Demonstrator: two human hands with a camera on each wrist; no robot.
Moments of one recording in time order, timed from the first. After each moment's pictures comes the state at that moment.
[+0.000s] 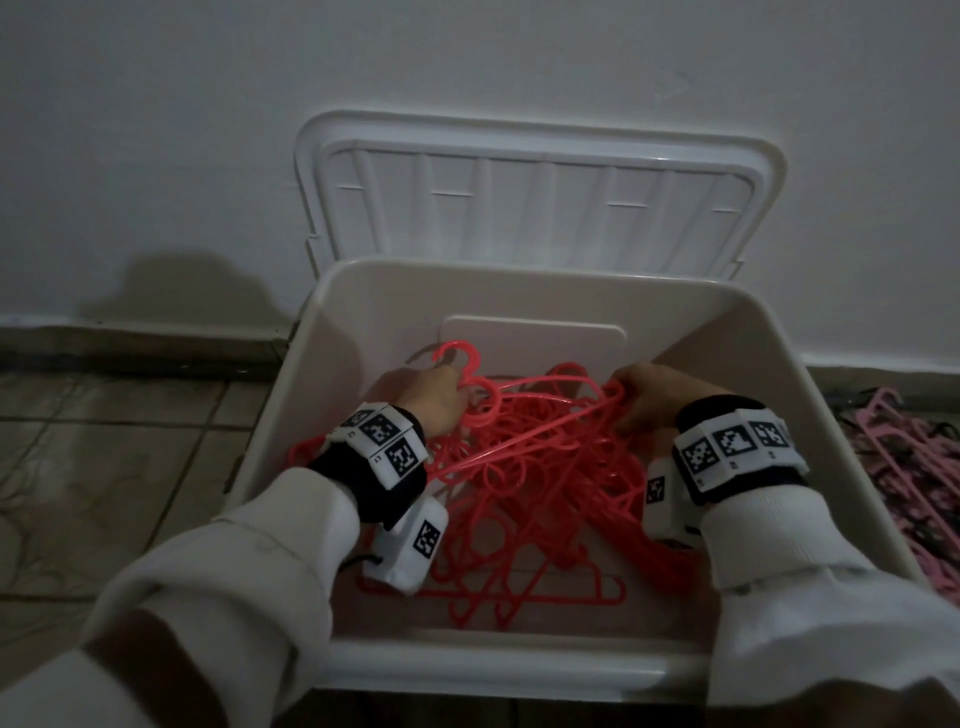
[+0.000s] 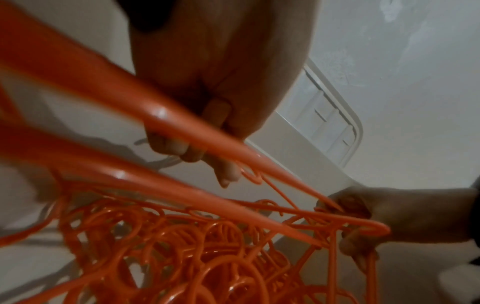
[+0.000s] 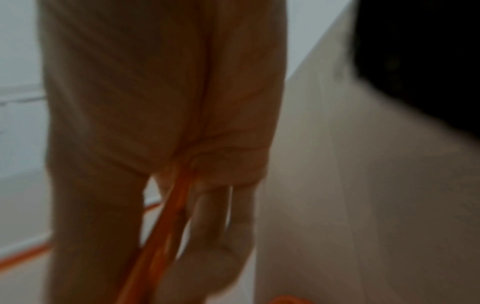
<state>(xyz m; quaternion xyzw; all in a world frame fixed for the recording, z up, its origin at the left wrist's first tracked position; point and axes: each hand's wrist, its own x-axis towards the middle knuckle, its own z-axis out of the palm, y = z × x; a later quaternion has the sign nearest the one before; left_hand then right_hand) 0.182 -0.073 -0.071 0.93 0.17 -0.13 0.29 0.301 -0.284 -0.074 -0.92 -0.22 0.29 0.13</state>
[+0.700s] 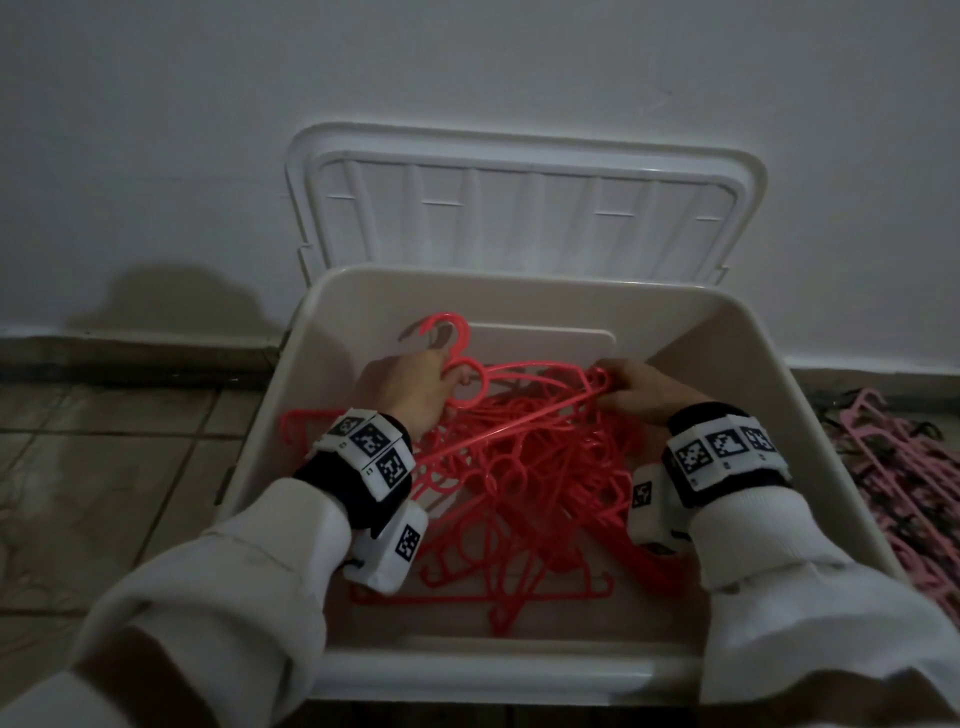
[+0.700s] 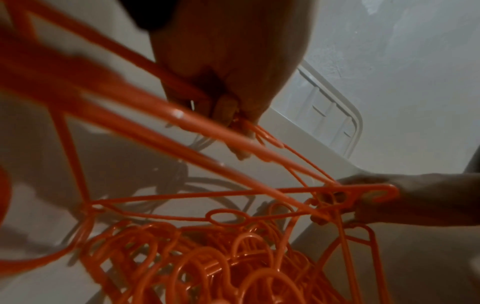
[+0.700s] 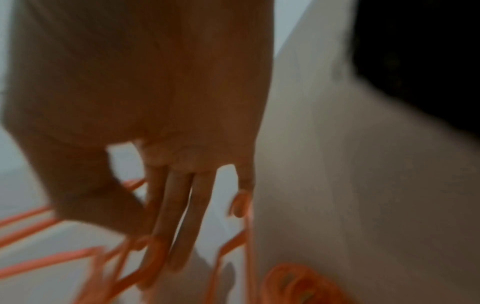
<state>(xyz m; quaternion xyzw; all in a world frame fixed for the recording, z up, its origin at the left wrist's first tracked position) 0.183 -0.064 -0.066 0.94 0.20 -0.04 0.26 0.299 -0.281 -0.079 -0.90 -0.22 0.25 0.27</state>
